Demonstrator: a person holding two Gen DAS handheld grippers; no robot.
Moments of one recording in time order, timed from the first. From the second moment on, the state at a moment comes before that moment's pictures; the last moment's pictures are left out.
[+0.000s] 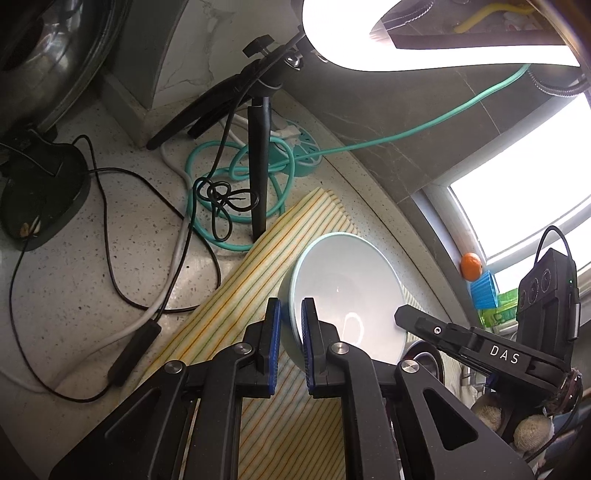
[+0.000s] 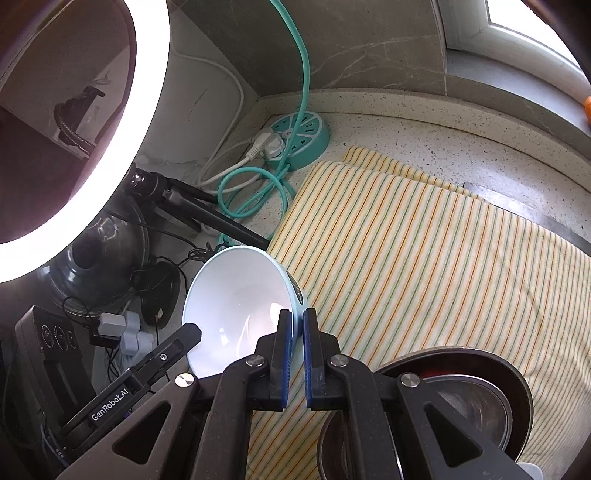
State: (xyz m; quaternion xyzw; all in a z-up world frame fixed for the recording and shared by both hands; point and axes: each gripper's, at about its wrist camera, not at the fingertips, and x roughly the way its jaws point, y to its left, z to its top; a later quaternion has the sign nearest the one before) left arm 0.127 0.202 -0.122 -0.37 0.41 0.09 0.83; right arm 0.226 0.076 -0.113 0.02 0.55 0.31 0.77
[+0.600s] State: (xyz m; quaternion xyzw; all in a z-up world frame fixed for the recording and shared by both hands) left arm 0.108 0.172 -0.089 -0.35 0.38 0.07 0.85; right arm 0.196 0.041 -0.085 0.04 0.54 0.32 0.78
